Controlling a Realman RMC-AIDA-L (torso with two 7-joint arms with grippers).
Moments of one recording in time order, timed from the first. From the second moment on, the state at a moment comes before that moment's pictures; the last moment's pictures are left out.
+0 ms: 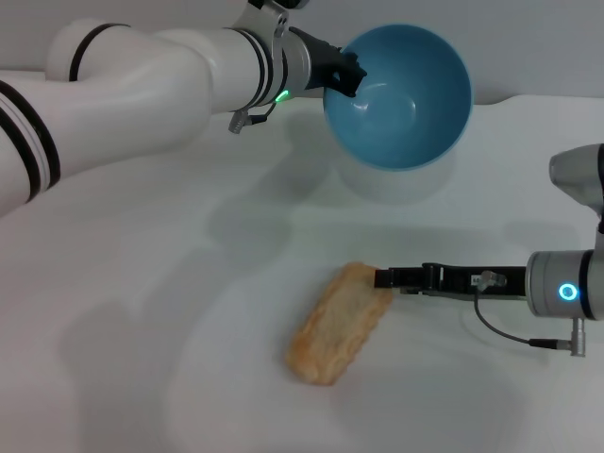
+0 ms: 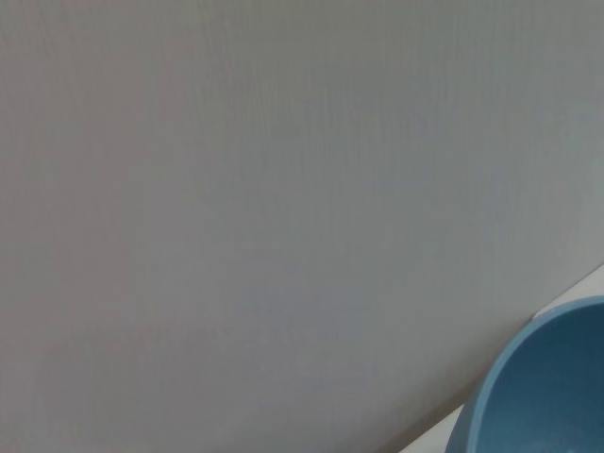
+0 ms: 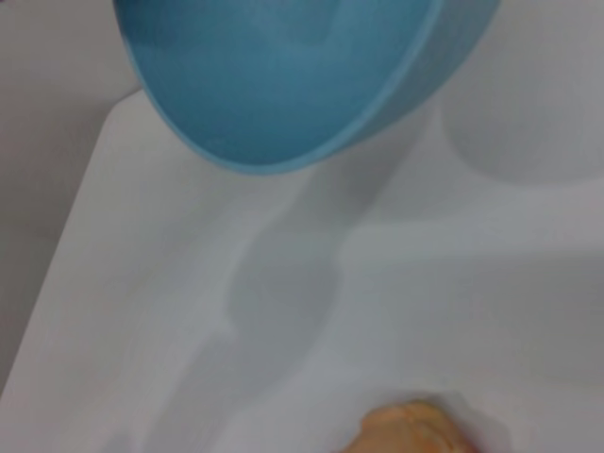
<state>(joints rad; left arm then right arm) -0.84 -2.07 1.83 0.77 2.50 0.32 -2.88 0.73 2.09 -0.86 -0.18 -2.03 -1.04 2.06</state>
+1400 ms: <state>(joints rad) -0.83 -2.07 1.84 0.77 2.48 0.31 -2.88 0.79 2.08 -0.88 -0.04 -1.97 -0.96 2.02</state>
